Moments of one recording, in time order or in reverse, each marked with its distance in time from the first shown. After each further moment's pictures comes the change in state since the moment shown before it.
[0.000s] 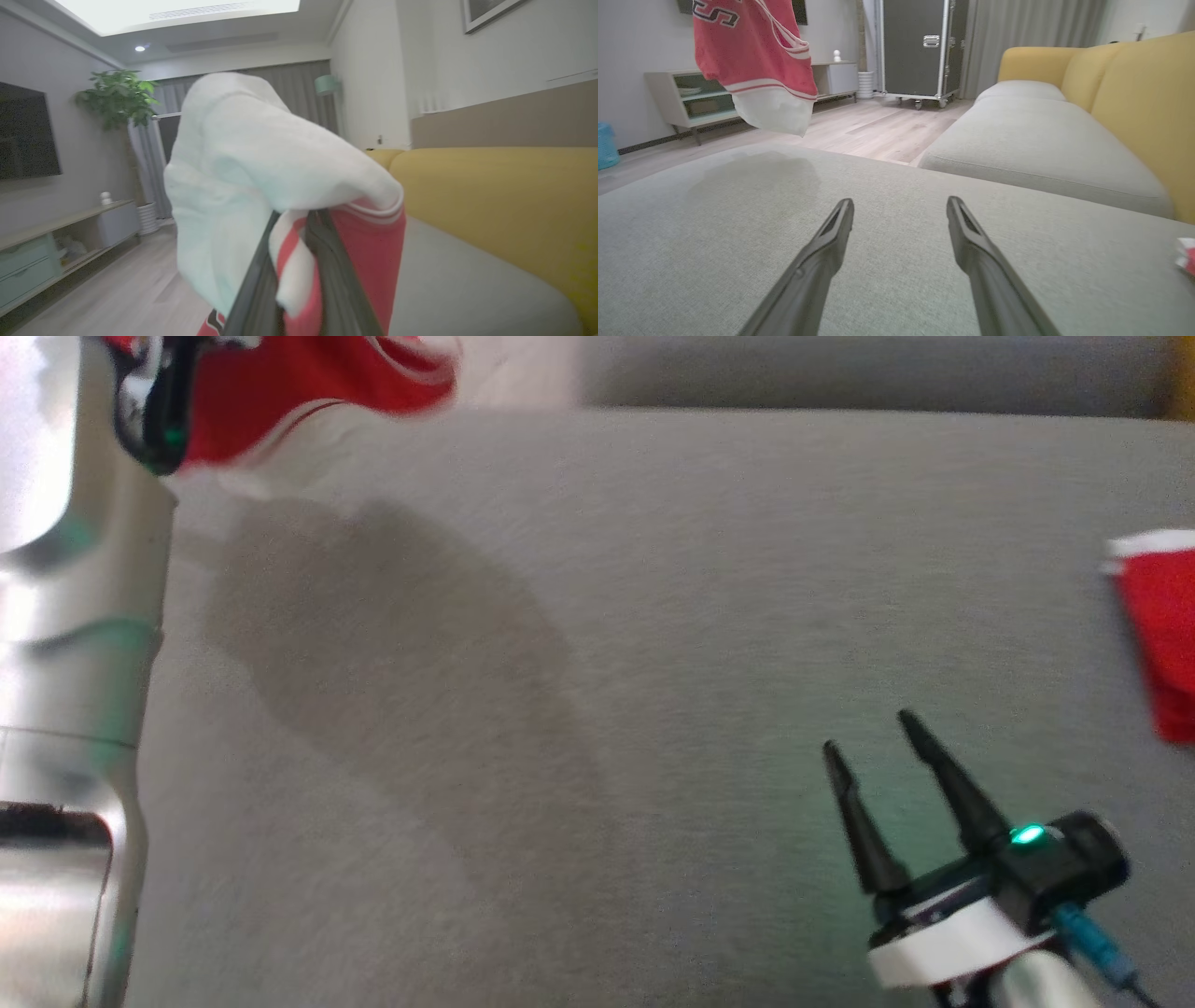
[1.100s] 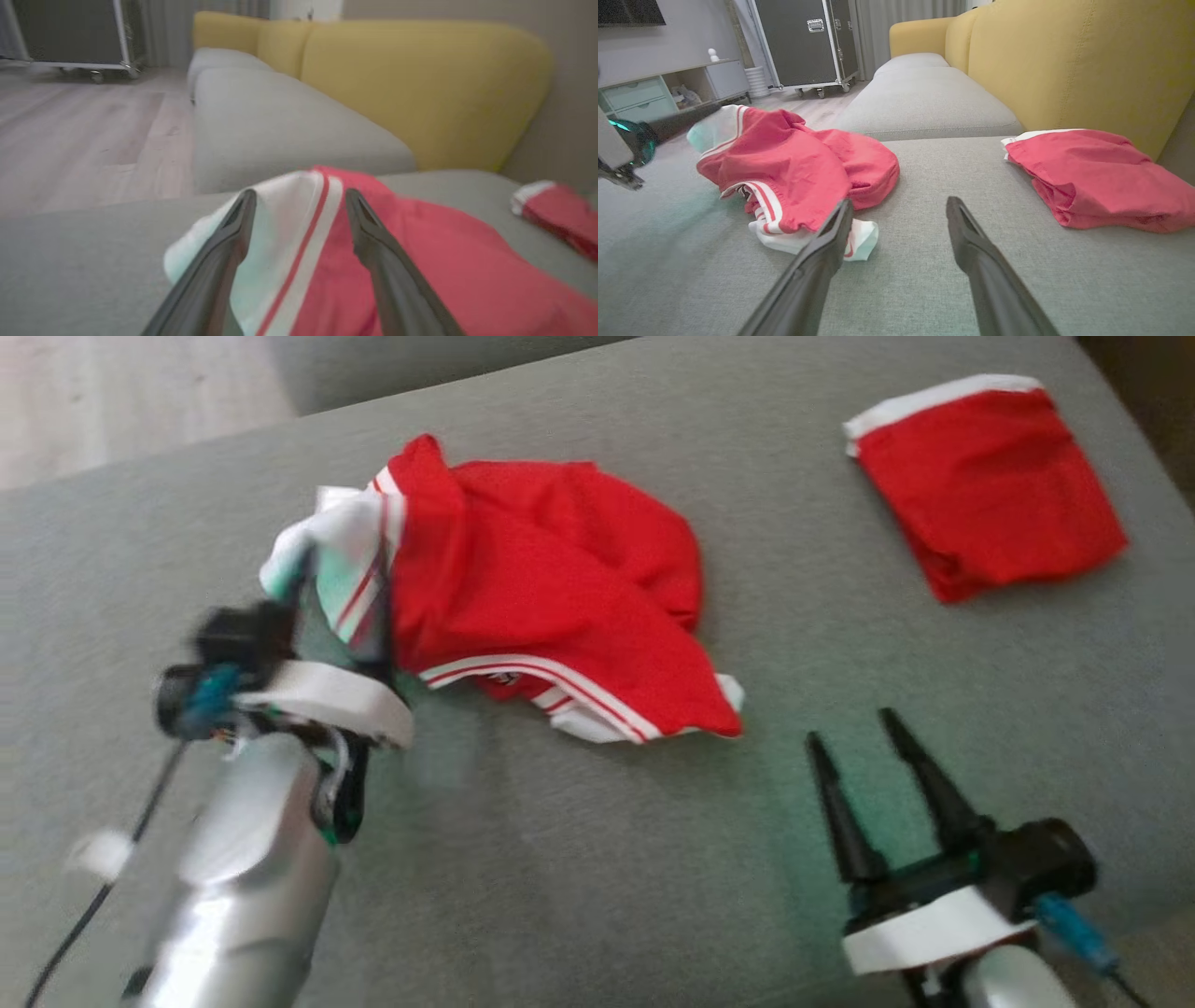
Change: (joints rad) left arm 0.570 -0.087 -0.089 -0.002 -0.121 0.107 -0.207; right arm -0.013 0.096 -0.007 0.044 0.028 0.000 0.000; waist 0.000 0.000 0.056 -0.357
